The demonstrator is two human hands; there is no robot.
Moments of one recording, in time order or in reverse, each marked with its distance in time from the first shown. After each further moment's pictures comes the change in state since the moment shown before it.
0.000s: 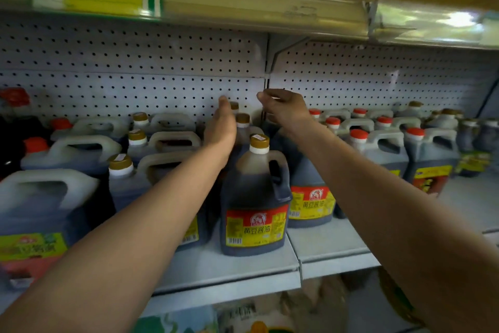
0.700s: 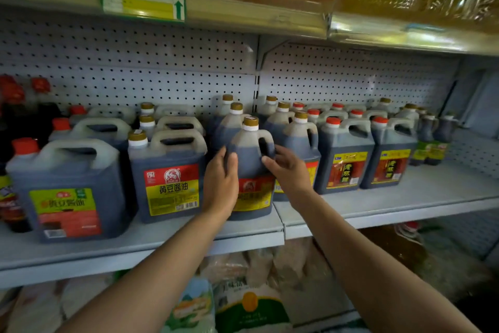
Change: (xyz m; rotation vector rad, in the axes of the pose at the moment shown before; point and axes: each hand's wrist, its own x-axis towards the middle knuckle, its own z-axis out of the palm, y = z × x) left_hand -0.112 -0.115 -0.024 0.205 0.046 0.351; right_hand -0.169 0.086 -0.021 -0.055 0.056 0.058
